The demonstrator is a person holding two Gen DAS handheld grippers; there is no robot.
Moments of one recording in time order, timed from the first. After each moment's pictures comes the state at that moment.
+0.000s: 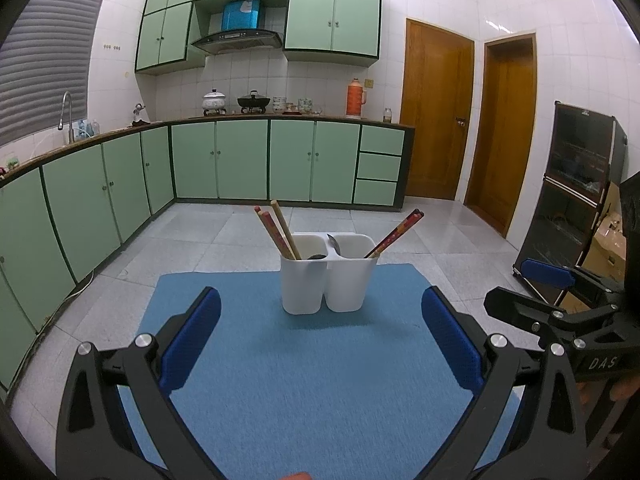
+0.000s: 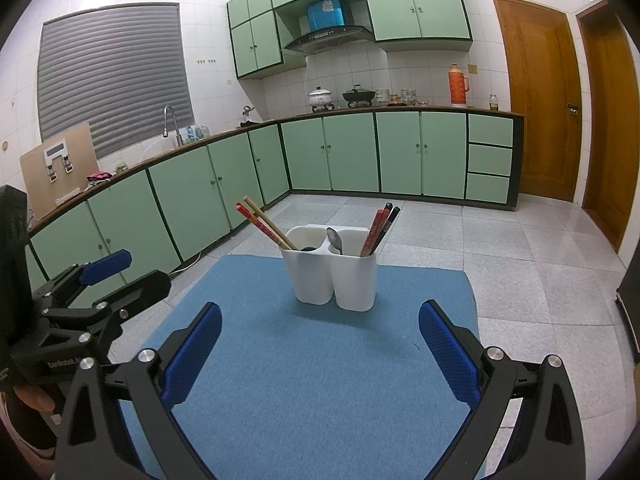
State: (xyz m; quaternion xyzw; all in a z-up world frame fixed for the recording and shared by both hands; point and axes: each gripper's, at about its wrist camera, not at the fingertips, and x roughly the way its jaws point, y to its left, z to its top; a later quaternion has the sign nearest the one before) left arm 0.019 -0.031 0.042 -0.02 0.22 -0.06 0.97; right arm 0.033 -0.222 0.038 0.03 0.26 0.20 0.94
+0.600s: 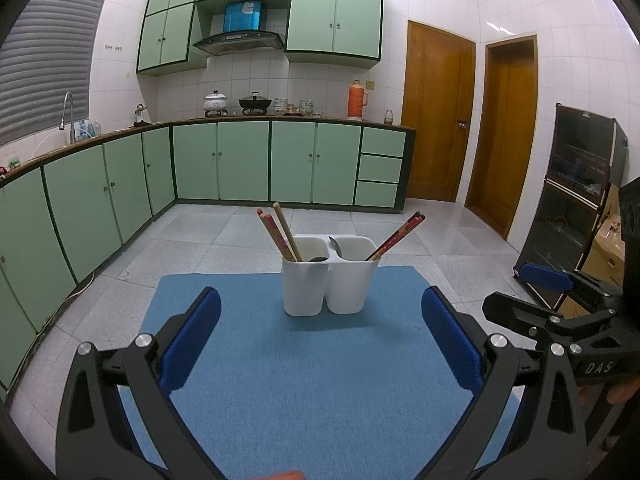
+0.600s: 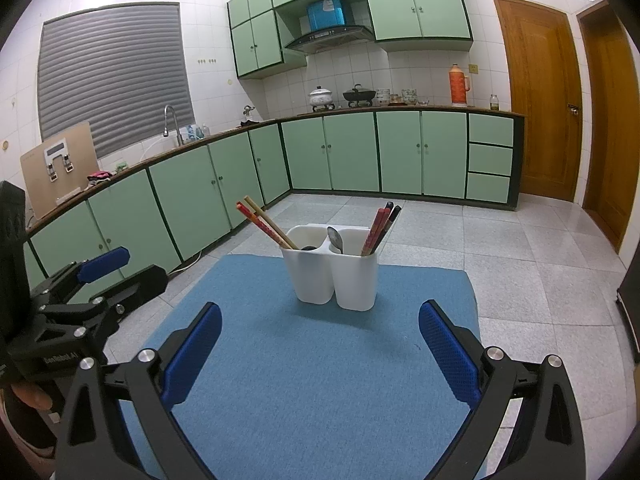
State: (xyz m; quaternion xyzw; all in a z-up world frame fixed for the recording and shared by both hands) left arm 0.018 -0.031 0.044 -0.02 0.22 -0.06 0.97; right arm 0.035 -0.223 0.038 0.03 0.26 0.20 0.94
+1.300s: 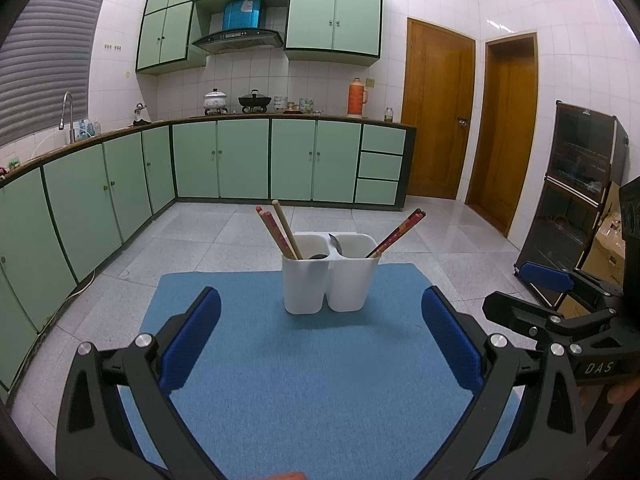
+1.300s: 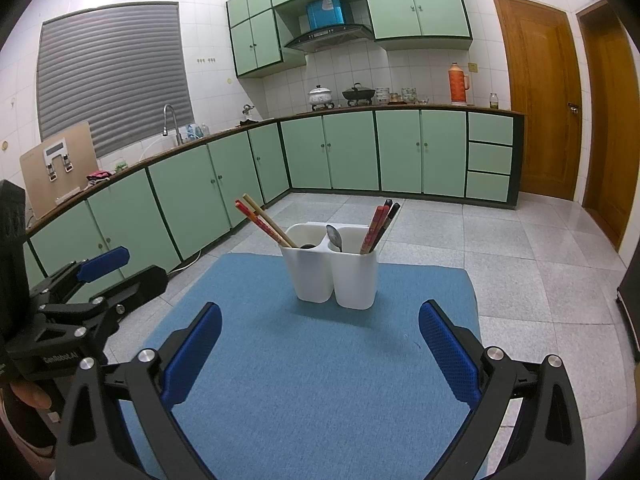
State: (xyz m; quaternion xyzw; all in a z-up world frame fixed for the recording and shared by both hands) left arm 0.017 -0.032 0.046 -0.02 0.22 -0.06 0.97; right arm 0.036 -0.224 0.037 0.03 0.26 0.20 0.94
